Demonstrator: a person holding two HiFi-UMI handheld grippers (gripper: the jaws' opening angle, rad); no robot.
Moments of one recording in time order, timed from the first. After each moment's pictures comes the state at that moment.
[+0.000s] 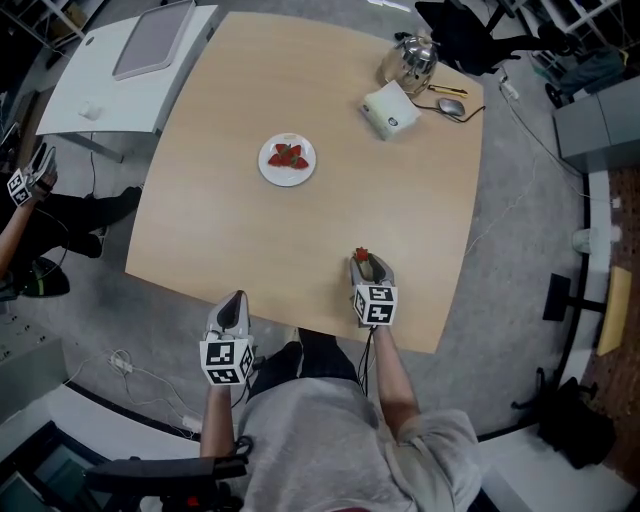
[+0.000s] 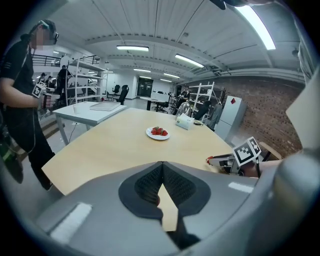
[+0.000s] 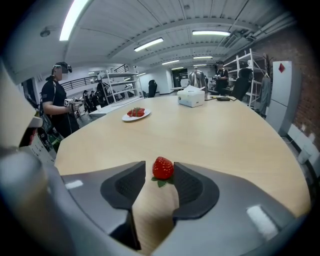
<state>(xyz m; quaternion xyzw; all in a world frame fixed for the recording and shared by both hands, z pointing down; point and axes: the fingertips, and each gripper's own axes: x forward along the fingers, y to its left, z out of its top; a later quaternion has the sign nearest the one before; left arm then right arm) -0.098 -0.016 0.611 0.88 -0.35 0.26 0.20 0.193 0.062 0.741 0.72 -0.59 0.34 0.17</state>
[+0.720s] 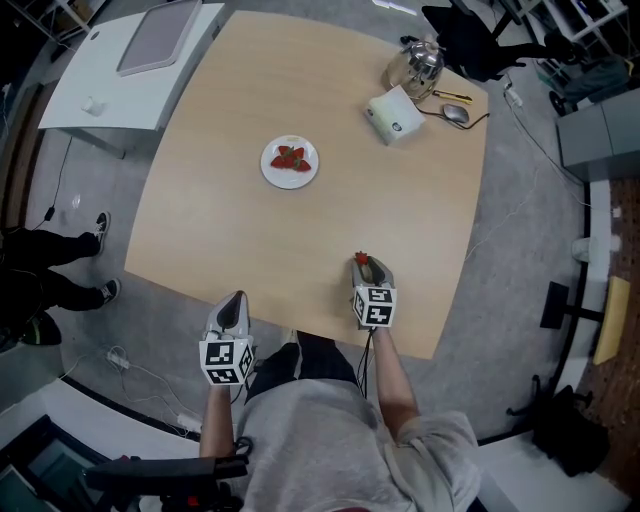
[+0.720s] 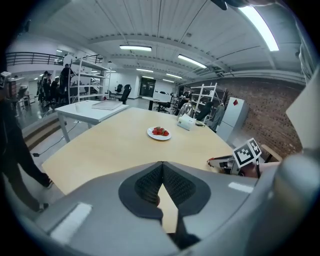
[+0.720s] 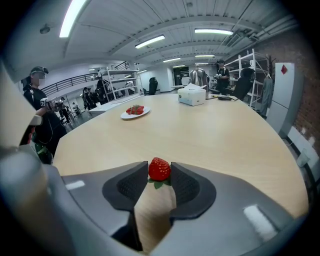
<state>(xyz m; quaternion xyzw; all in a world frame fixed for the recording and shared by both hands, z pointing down) -0.096 -0.019 0.612 0.87 -0.36 0.26 0.21 0.198 0.057 0.745 0.71 -0.58 0.34 0.18</state>
